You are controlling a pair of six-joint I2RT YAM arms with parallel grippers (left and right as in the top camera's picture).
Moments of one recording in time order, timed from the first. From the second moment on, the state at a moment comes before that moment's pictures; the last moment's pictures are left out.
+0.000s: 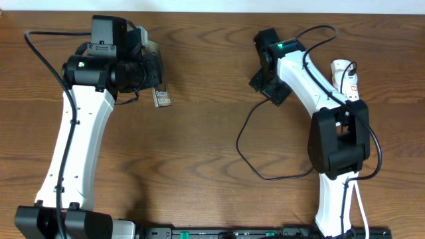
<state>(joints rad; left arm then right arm) -0.08 1.57 1.57 -1.02 0.31 -0.30 0.31 2.19 1.79 -1.09 0.06 1.05</state>
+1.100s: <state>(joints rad) -0.08 1.57 1.57 -1.02 0.31 -0.30 0.22 2.29 1.79 -1.03 -0.04 1.14</state>
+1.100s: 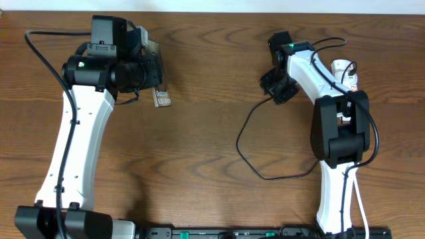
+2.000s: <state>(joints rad) -0.08 1.57 1.57 -1.02 0.31 -0.30 0.22 2.29 1.79 -1.02 0.01 1.17</state>
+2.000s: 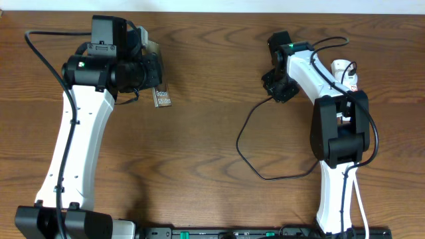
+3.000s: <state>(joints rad) -0.08 1.57 1.57 -1.02 0.31 -0.30 0.22 2.29 1.79 -1.01 0.00 1.18</state>
